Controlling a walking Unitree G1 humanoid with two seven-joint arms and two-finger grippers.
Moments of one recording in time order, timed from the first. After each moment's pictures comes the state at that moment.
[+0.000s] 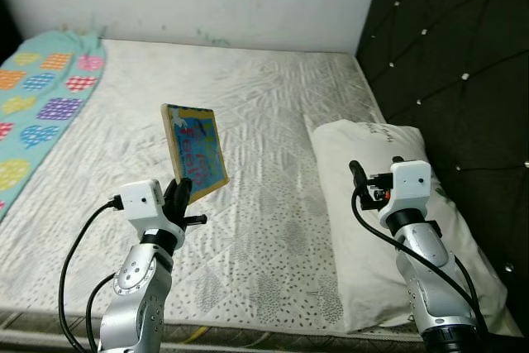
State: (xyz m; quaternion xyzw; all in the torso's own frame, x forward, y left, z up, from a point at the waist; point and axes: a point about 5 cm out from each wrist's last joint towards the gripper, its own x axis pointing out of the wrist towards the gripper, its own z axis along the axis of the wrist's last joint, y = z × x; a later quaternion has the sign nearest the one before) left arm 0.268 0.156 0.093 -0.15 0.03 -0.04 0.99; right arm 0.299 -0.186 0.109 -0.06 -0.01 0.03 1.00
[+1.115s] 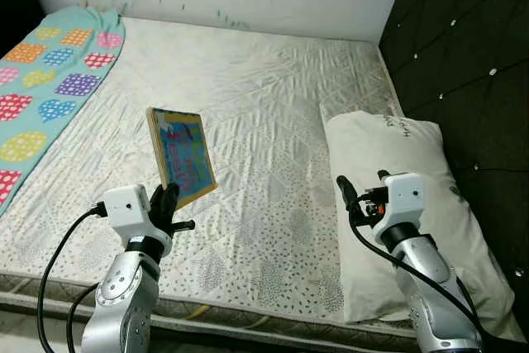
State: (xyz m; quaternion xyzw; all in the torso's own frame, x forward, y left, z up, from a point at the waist) left arm 0.252 0.171 0.098 -0.15 0.04 -0.02 0.99; right arm 0.277 -0.174 0.106 -0.03 0.01 0.10 0.99
